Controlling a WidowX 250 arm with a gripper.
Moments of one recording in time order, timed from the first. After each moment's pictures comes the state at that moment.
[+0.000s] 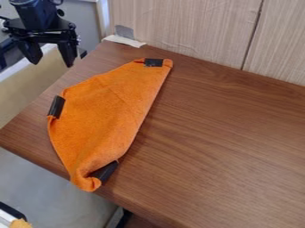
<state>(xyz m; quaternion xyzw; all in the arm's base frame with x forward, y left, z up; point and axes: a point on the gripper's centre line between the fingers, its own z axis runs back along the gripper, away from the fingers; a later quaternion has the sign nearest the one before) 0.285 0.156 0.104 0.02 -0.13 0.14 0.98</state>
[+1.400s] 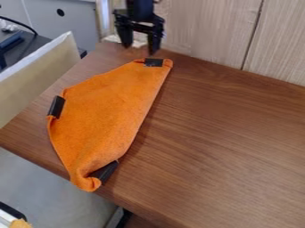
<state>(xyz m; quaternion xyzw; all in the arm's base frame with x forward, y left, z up) 0.447 0.080 0.050 -0.01 -0.07 -0.03 1.00</state>
